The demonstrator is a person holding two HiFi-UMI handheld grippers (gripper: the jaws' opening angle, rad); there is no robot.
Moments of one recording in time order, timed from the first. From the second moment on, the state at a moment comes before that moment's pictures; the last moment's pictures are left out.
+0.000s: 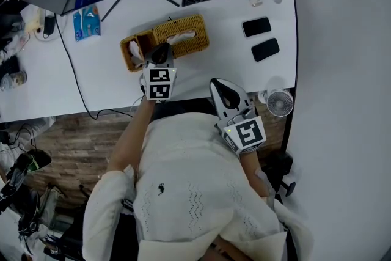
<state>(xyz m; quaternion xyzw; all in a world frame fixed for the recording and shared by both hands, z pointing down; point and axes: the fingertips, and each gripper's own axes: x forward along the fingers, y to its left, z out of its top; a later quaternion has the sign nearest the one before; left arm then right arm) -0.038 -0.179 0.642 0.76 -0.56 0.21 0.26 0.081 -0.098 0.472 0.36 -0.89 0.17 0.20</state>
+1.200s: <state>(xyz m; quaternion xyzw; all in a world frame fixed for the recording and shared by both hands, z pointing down) -0.053 -0.151 0.621 0.76 -0.57 0.19 0.25 0.058 -0.085 0.476 0.33 -0.91 0.16 0.21</state>
